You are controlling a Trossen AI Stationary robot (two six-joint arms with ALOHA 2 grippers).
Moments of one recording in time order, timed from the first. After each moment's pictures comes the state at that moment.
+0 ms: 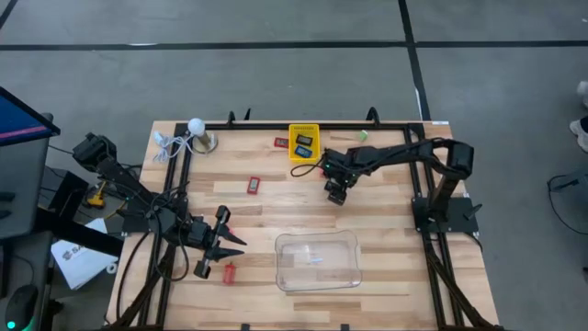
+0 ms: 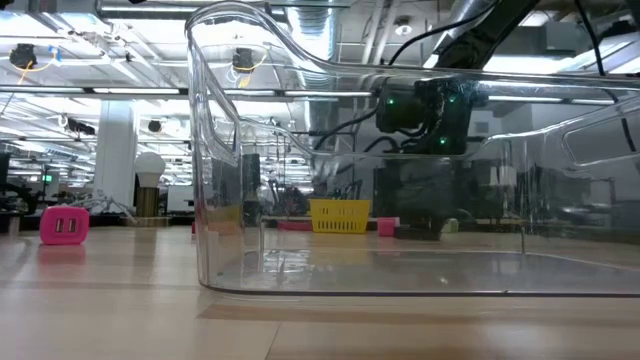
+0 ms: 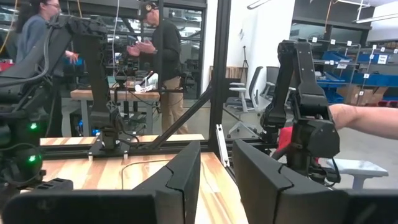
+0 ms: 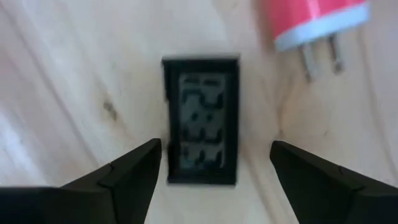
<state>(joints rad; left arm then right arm) -0.71 1.03 0.39 0.81 -0.49 0.00 -0.33 1.78 0.99 -0.56 -0.01 0.11</state>
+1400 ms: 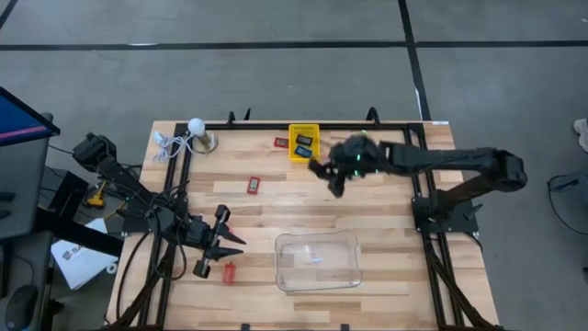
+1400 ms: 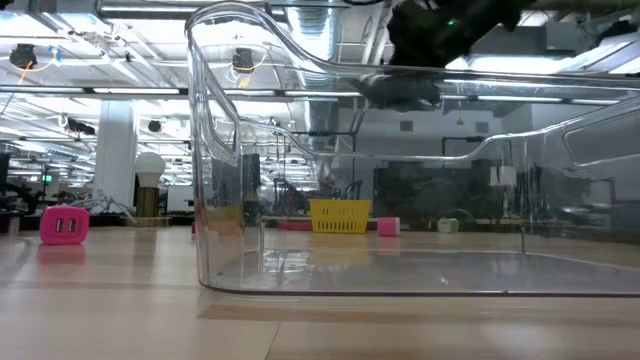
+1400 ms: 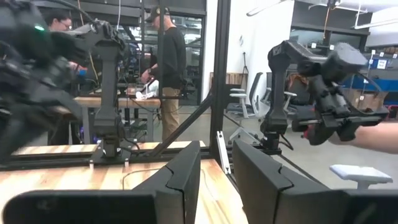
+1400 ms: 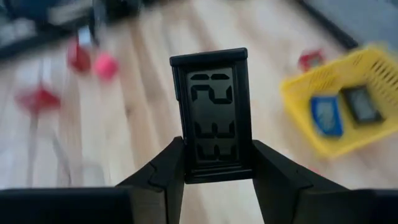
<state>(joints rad) -0.71 1.03 0.39 0.84 -0.49 0.02 -0.21 1.33 0.99 -0.30 -0.01 0.23</state>
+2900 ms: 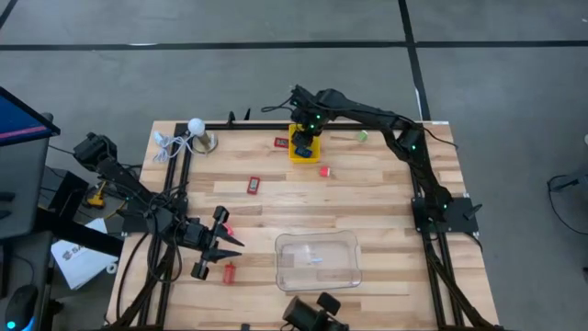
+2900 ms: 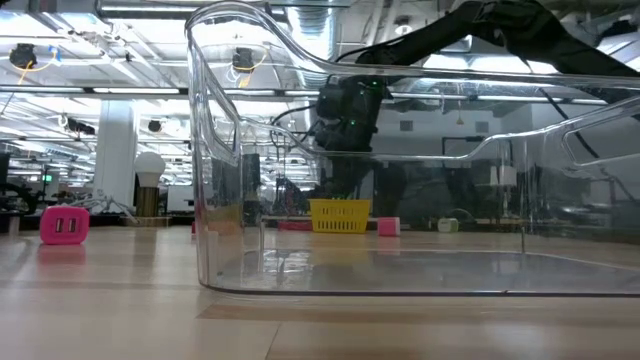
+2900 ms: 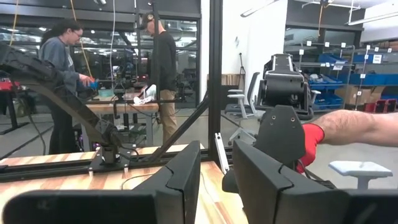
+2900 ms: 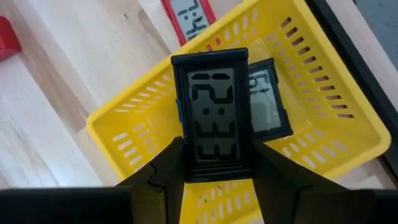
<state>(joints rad) -0.73 1.03 0.39 0.85 -0.49 0.07 -0.58 2.29 2.06 -1.06 -0.13 0.03</state>
